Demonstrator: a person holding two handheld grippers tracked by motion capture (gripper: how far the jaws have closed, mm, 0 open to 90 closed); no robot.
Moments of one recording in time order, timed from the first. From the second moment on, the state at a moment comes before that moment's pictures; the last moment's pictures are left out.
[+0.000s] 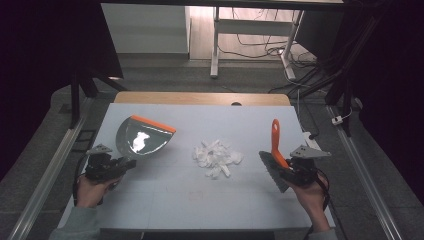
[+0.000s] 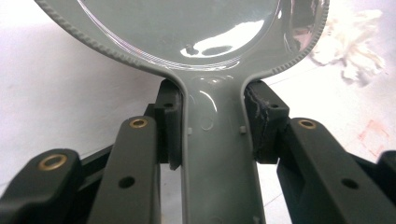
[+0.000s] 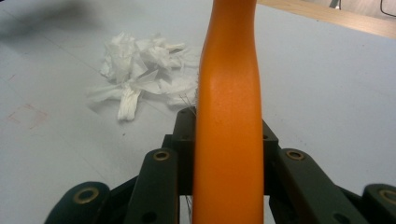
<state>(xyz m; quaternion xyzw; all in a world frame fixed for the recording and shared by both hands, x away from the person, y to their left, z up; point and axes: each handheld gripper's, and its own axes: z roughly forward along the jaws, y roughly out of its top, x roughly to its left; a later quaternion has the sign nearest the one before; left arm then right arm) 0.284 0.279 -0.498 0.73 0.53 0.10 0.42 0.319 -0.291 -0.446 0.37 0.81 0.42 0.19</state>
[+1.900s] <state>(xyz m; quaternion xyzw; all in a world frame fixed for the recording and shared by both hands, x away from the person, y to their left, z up) 0.262 0.229 -0.482 0.84 0.34 0.04 0.42 0.318 -0.279 -0.443 0.37 0.81 0.43 0.19</state>
